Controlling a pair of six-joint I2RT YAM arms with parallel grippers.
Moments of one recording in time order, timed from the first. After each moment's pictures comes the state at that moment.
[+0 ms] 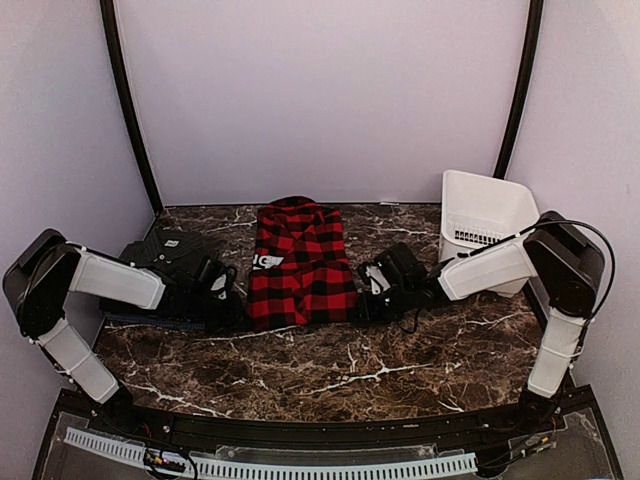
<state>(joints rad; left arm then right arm) -0.54 1.58 0.66 -0.06 0.32 -0.83 0.78 1.83 0.94 -0.02 -0.25 0.57</state>
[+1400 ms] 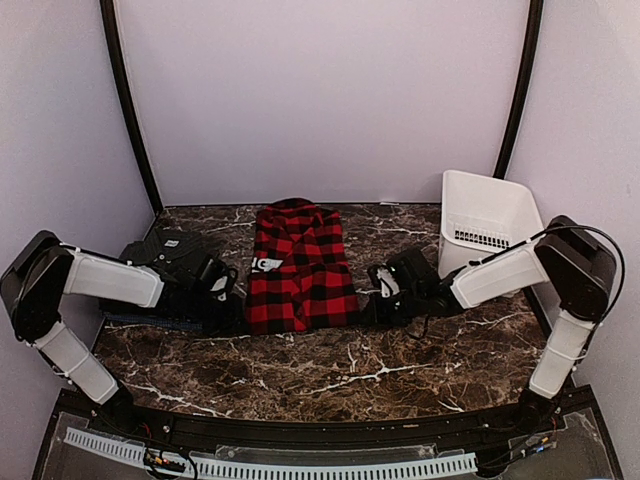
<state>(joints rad) -0.56 1.56 0.69 -0.16 0.29 -0.81 0.76 1.78 0.83 0.10 -0.29 0.65</state>
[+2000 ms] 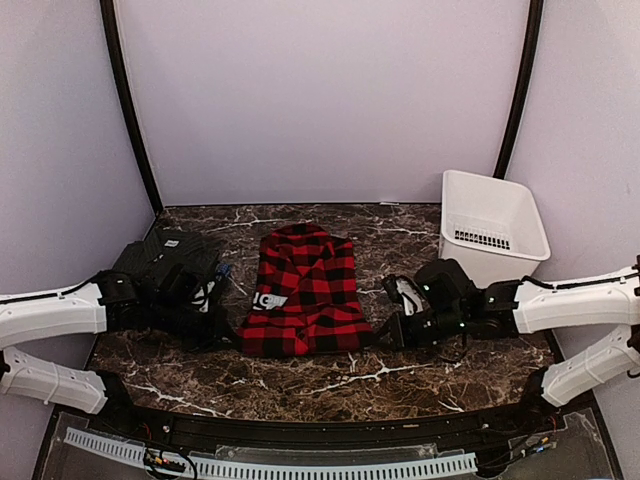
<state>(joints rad) -0.77 1.08 0.63 -0.50 0.26 -0.92 0.96 1.28 0.63 -0.13 -0.22 0.73</state>
